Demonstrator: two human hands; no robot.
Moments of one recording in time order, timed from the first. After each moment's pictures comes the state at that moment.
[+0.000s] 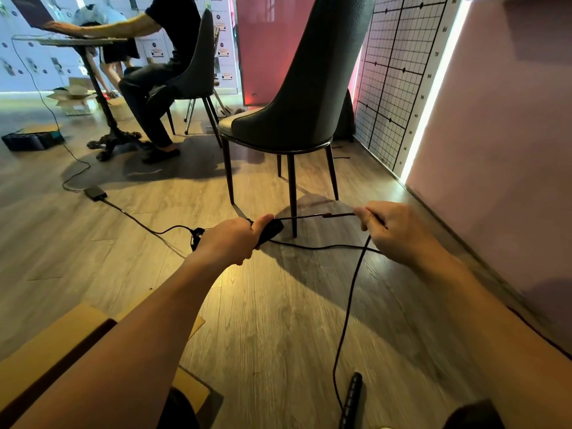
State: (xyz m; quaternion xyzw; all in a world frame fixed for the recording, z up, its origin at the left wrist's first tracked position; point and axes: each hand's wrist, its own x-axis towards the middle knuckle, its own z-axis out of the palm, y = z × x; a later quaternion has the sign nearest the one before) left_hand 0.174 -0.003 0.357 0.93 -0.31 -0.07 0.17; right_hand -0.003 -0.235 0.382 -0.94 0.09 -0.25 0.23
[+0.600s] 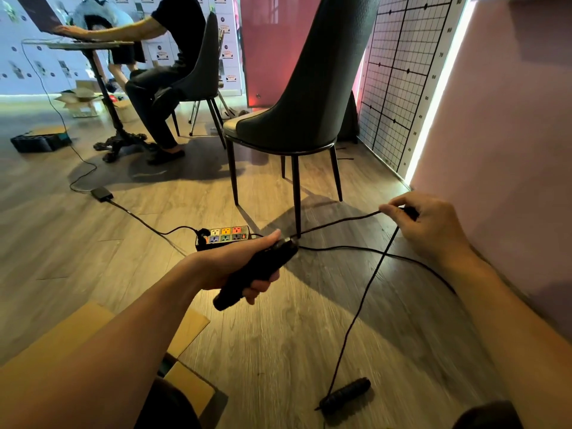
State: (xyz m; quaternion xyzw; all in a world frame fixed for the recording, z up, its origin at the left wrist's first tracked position) left_hand 0.154 0.024 0.363 0.67 -0.27 -0.55 0.43; right_hand -0.014 -0.272 0.371 -0.90 0.14 -0.35 0.21
